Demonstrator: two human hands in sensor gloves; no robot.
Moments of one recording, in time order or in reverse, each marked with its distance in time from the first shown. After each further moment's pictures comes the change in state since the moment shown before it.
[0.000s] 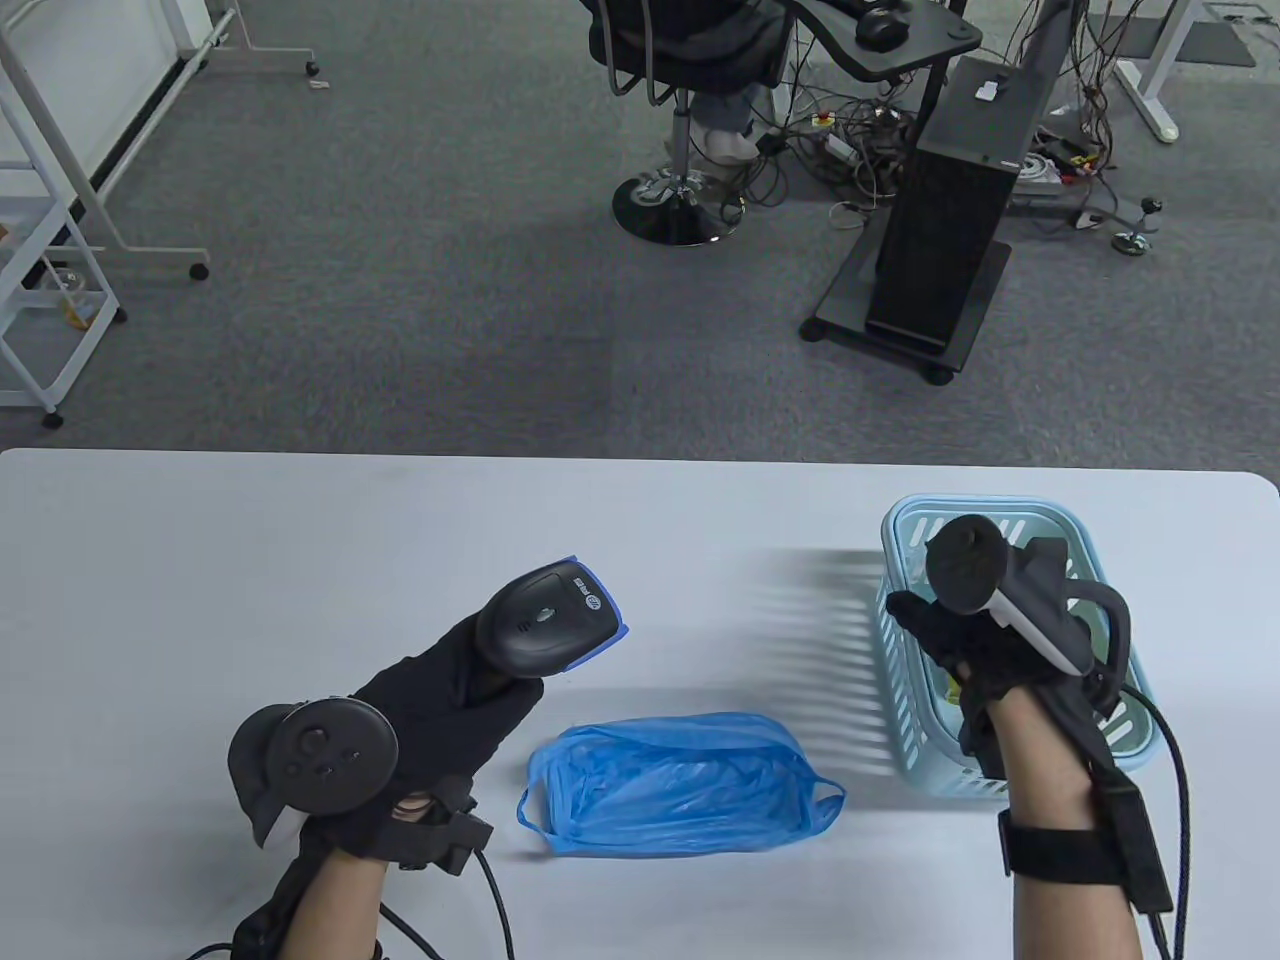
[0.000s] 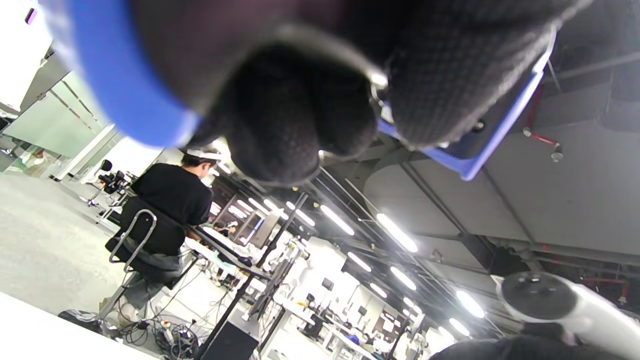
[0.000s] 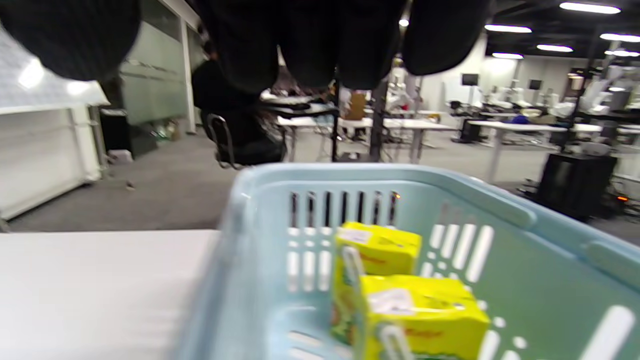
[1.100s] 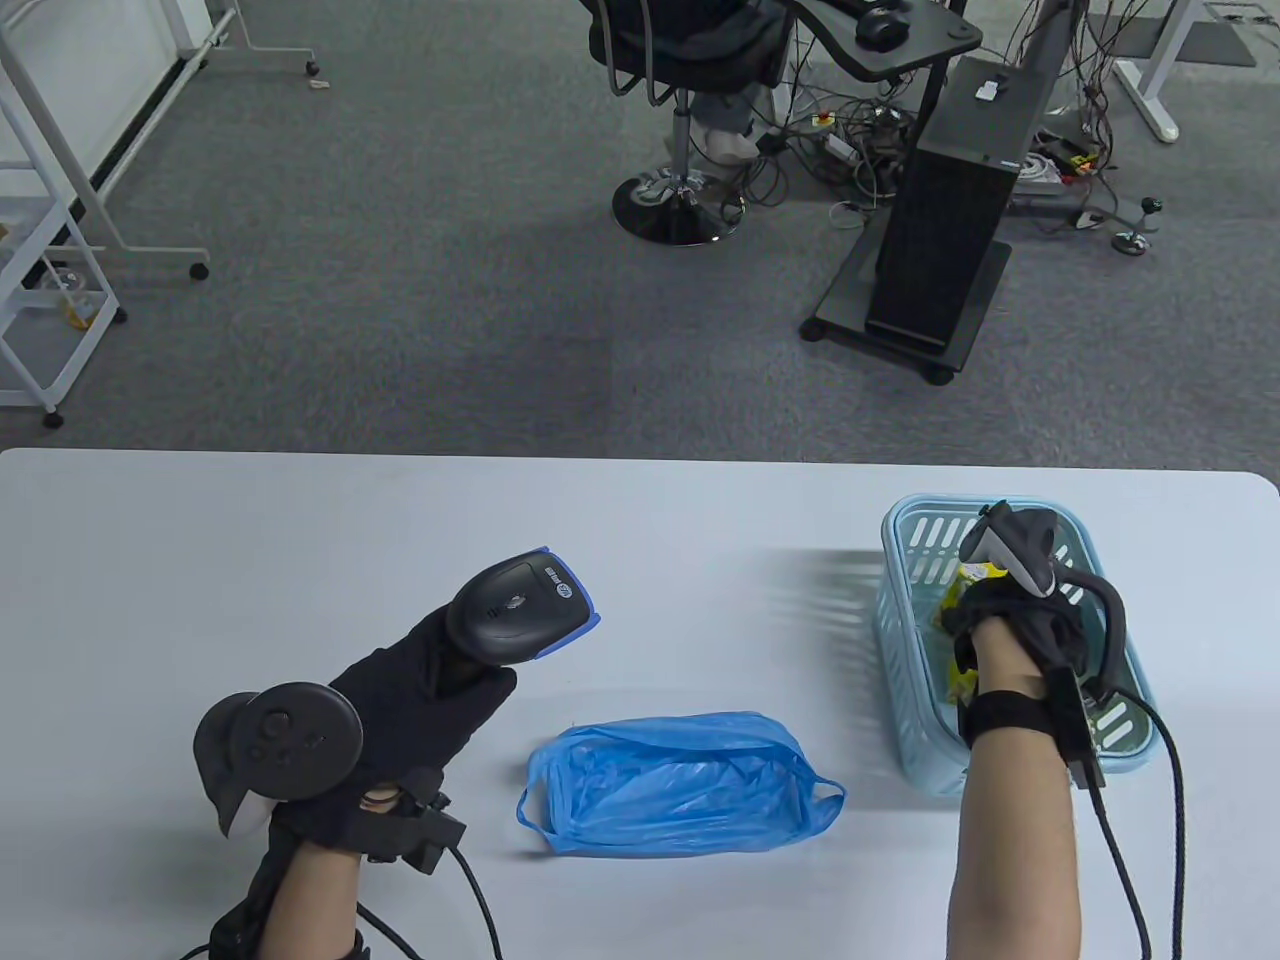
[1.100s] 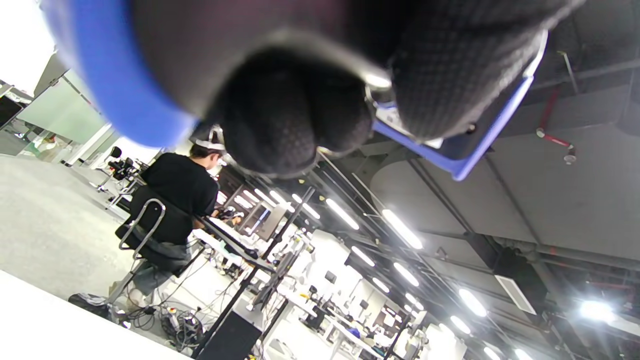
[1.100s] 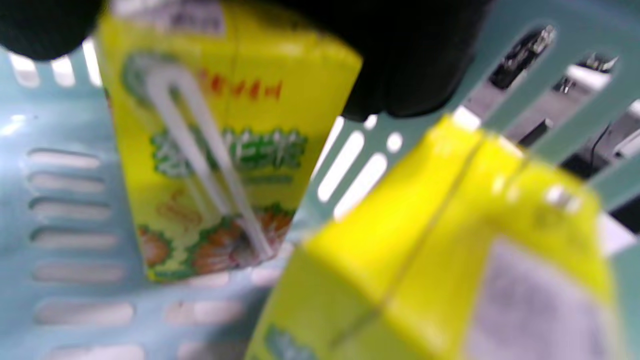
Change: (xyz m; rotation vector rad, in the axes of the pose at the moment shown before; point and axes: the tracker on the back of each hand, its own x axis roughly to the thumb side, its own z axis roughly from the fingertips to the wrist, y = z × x) left_hand -0.012 0.013 -0.001 -0.029 0.032 0.024; right_hand -0.058 0.111 -0.087 0.477 0.535 0.147
